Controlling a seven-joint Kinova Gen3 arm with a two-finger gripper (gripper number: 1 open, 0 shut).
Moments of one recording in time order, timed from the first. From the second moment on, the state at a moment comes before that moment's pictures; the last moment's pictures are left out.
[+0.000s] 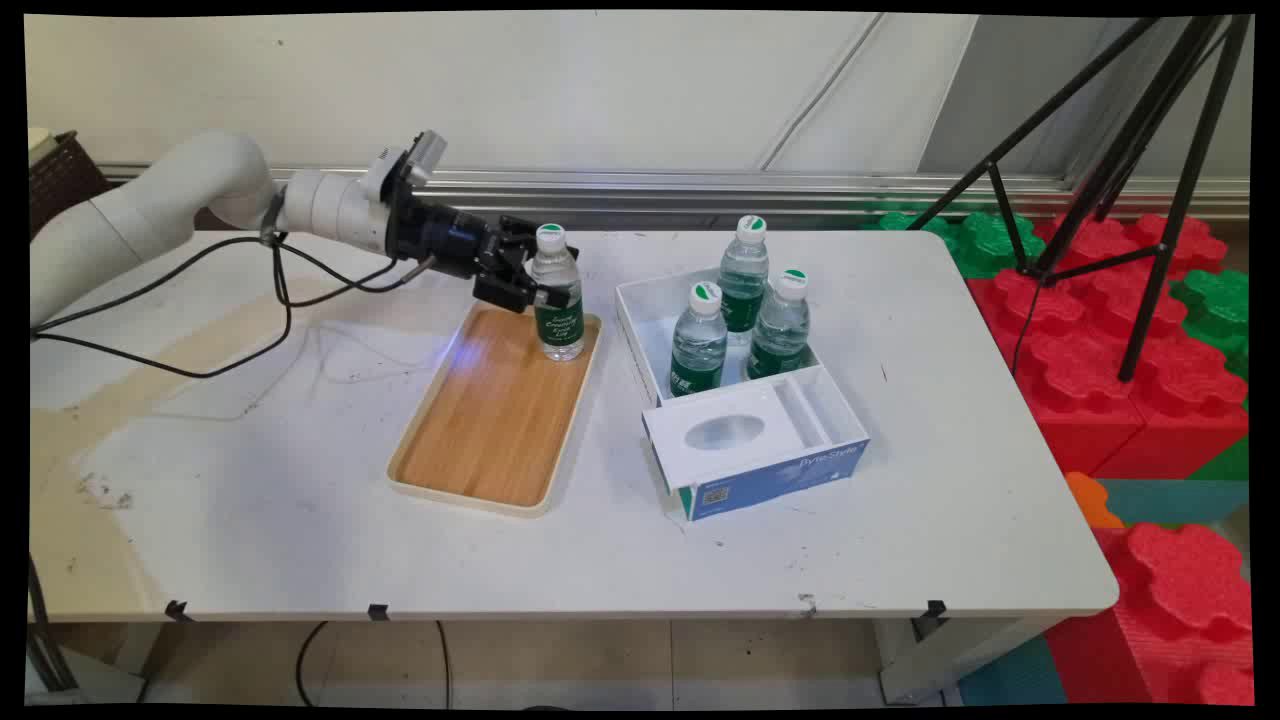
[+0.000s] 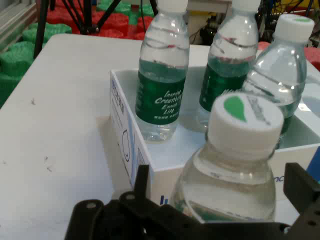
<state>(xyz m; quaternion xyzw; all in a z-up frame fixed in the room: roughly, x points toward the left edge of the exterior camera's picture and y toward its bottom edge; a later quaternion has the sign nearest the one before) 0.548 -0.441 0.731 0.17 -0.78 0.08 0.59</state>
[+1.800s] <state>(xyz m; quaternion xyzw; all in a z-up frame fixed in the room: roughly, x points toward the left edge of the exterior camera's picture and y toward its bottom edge) 0.500 -0.480 0.867 0.14 -0.75 0.10 0.64</state>
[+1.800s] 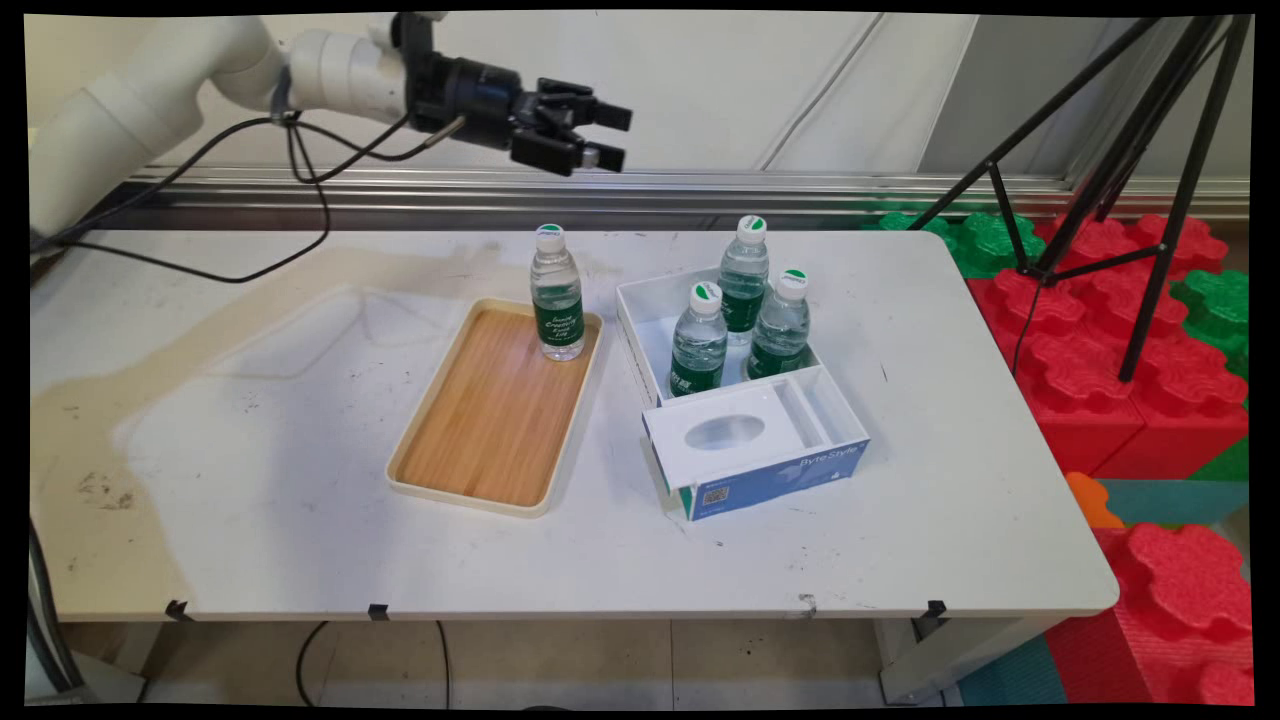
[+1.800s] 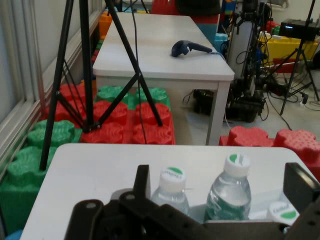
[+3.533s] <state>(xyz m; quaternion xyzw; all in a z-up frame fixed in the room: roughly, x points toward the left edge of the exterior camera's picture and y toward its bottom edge) 0.401 -0.567 0.810 0.18 -0.80 0.02 0.57</state>
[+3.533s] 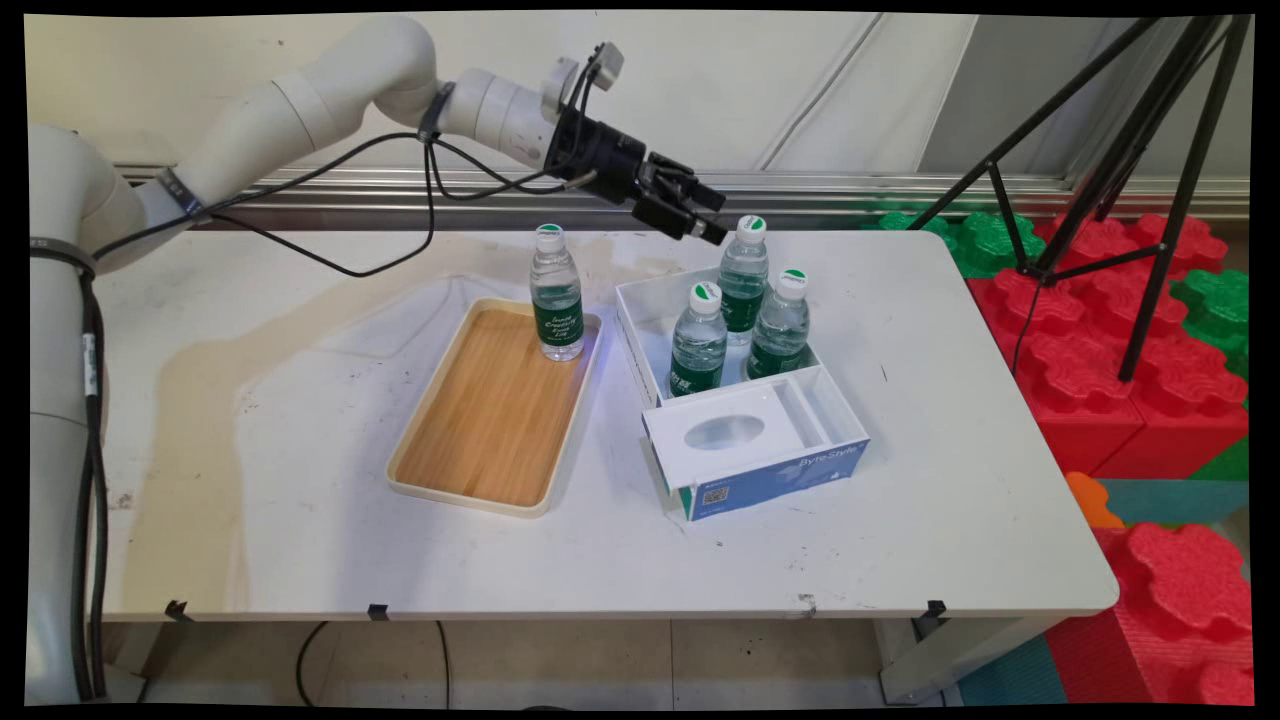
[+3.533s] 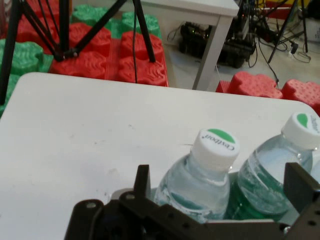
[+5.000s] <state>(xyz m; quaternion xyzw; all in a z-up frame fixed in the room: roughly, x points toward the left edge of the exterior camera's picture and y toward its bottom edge) 0.375 -0.585 0.760 0.18 -0.81 -0.01 0.56</state>
